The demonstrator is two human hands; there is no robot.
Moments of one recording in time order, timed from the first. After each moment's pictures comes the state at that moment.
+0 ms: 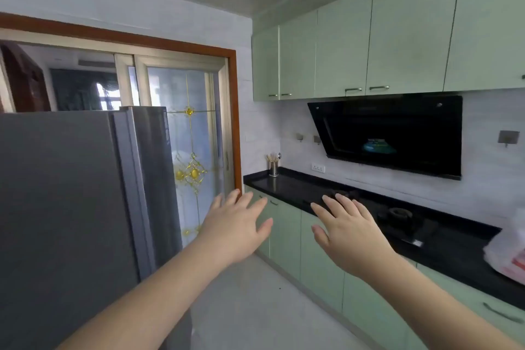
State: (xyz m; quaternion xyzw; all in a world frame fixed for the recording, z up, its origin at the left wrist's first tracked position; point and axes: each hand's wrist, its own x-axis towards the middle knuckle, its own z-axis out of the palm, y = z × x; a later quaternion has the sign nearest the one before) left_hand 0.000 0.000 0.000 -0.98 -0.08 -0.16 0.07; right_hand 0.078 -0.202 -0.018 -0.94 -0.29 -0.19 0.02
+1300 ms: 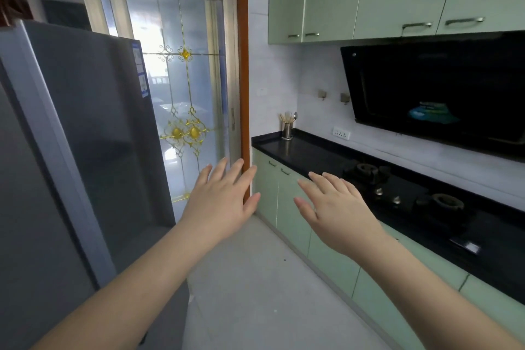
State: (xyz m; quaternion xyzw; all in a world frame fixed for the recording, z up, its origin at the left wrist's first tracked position) left_hand 0.243 0.150 -0.069 -0.97 -0.12 -0.19 0.11; right_hand 0.330 -0.049 -0.066 -0.92 -0.37 -0.14 0.07
